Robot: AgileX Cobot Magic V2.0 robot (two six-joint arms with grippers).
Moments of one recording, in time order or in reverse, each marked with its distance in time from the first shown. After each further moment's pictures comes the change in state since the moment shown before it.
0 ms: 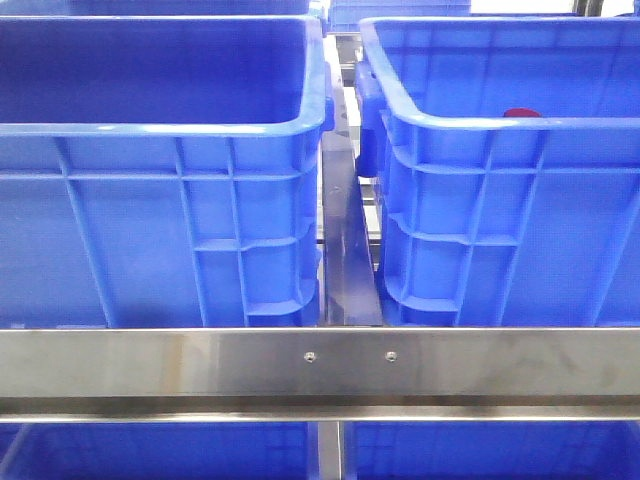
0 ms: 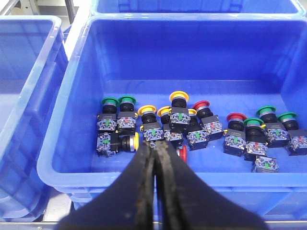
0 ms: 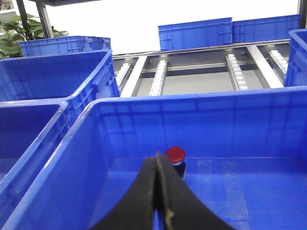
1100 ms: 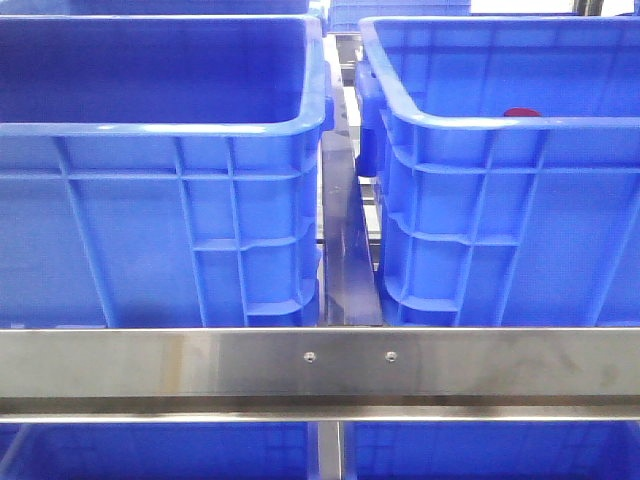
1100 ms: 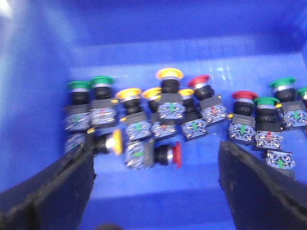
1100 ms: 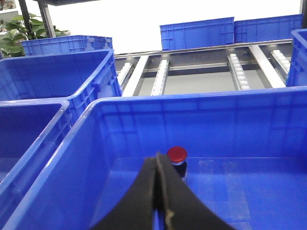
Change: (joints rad) left arm -0.075 0.654 -0.343 0.010 0.034 0.017; right arm 0.000 0.000 0.000 -0.002 0.006 0.000
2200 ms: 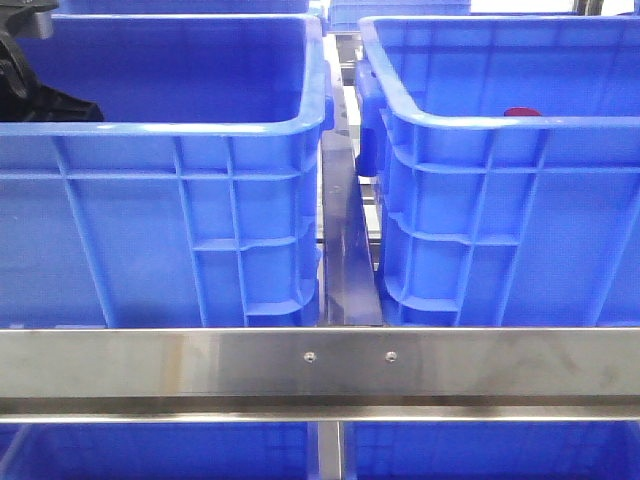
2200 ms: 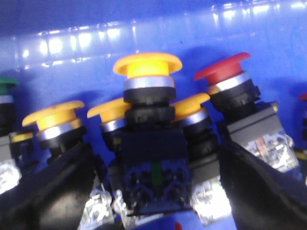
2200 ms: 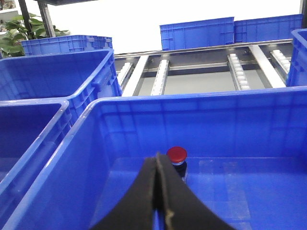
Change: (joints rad) left arm -0.025 0.658 -0.178 0.015 -0.238 0.002; right arm 0.000 0.000 0.000 0.000 0.000 0.000
